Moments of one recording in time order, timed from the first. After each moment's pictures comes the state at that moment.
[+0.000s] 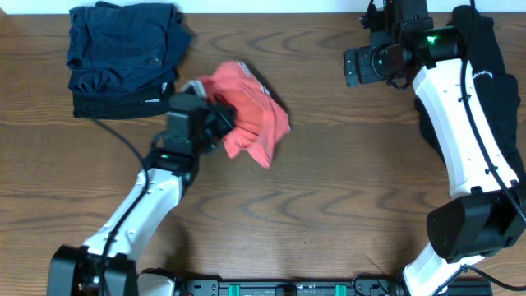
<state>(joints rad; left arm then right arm) -0.22 1.41 0.75 0.10 0.25 -0.90 0.18 1.85 1.84 -1.05 -0.03 0.01</state>
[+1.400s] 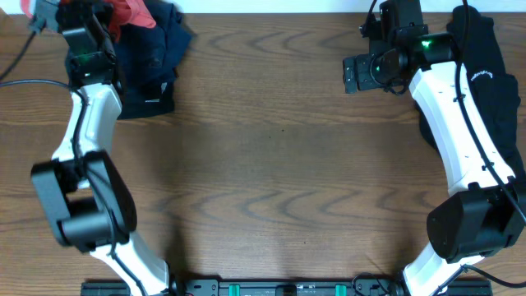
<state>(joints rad) 0.21 1.95 1.44 0.40 -0.19 -1.00 0.18 1.85 1.78 -1.03 -0.03 0.04</state>
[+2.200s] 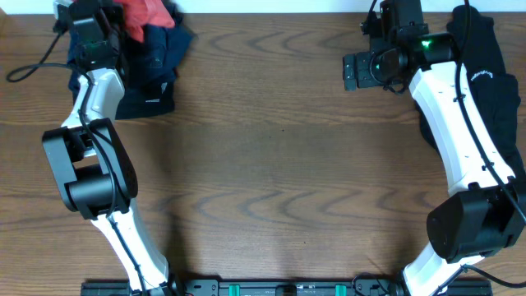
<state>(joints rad) 0.22 2.17 1.64 0.23 0.01 -1.19 0.18 1.85 1.78 -1.01 -0.03 0.06</state>
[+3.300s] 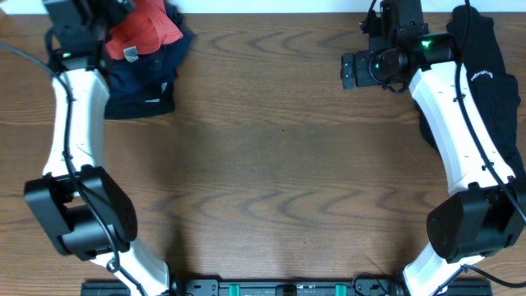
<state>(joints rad) 0.19 1.89 1.67 -0.09 0.03 -0.32 0.18 1.85 1.78 -1.00 -0.05 0.07</state>
